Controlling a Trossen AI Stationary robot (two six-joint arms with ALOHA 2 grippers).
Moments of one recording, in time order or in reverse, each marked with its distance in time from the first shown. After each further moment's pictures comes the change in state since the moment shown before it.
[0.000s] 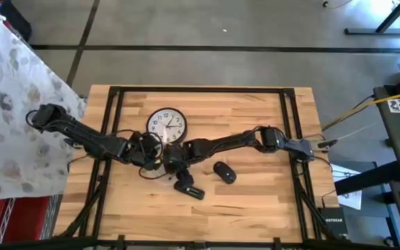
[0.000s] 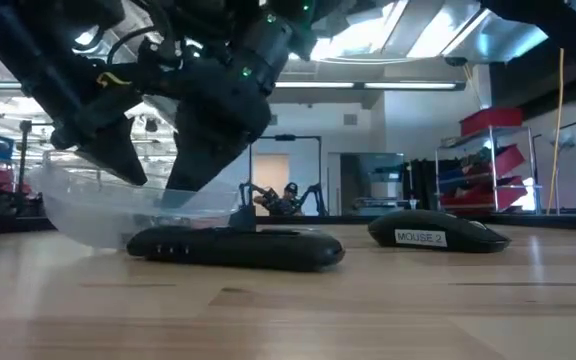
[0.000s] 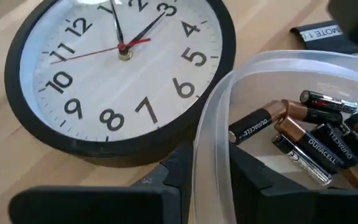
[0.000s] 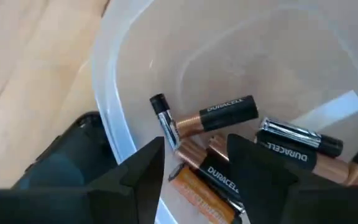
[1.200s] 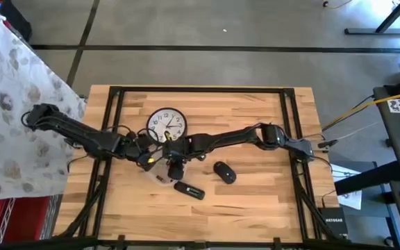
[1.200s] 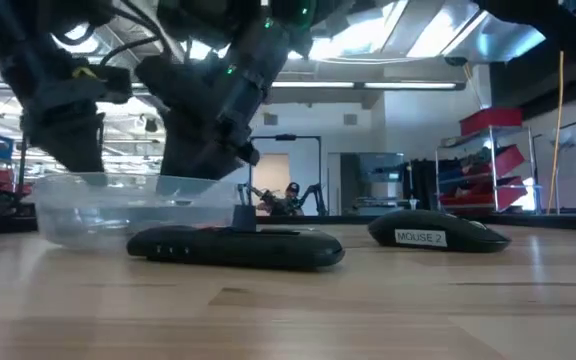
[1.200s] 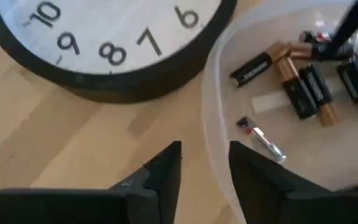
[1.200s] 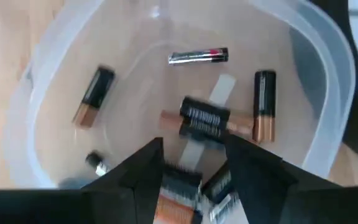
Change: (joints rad) left arm 0.016 -0.123 0.005 -0.244 0.293 -0.054; right arm -0.033 -0.006 -0.002 0.064 0.113 0.517
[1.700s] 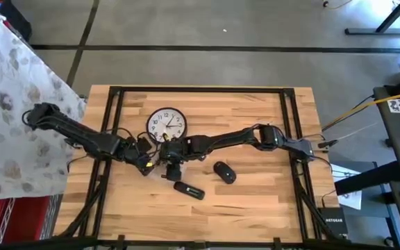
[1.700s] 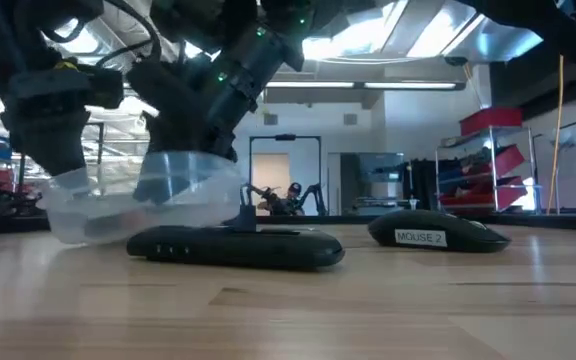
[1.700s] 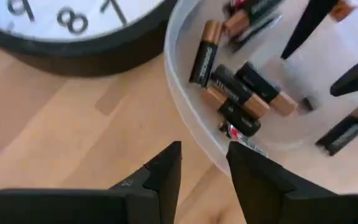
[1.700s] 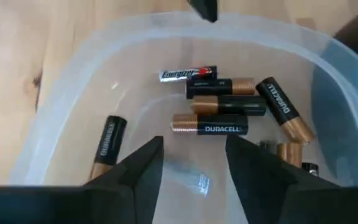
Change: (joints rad) left arm -0.047 0.004 0.006 0.039 0.016 -0.025; right arm 0.003 0.013 0.002 0.054 -0.036 -0.238
